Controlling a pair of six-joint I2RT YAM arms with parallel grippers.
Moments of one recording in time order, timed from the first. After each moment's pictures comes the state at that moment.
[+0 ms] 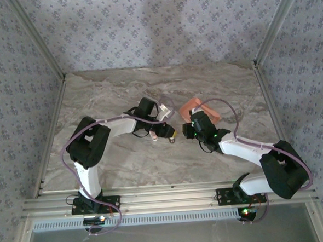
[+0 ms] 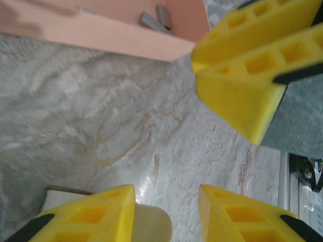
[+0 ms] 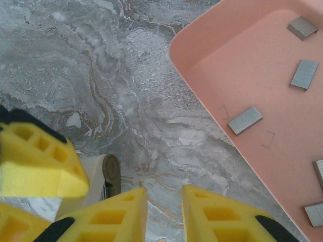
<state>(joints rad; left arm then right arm) -0.64 1.91 1.13 -0.15 0.80 -0.04 0.63 1.33 0.62 0.00 0.12 0.50</state>
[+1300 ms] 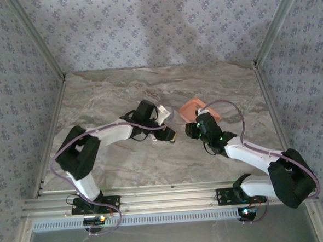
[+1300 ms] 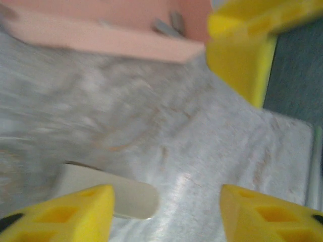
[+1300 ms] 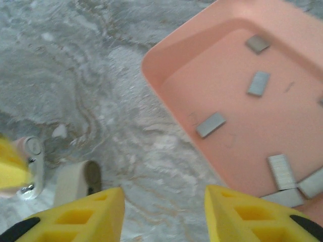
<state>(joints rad) -0.68 1.70 1.04 -0.14 0.52 -0.06 0.59 1.22 0.56 -0.01 0.17 0.48</state>
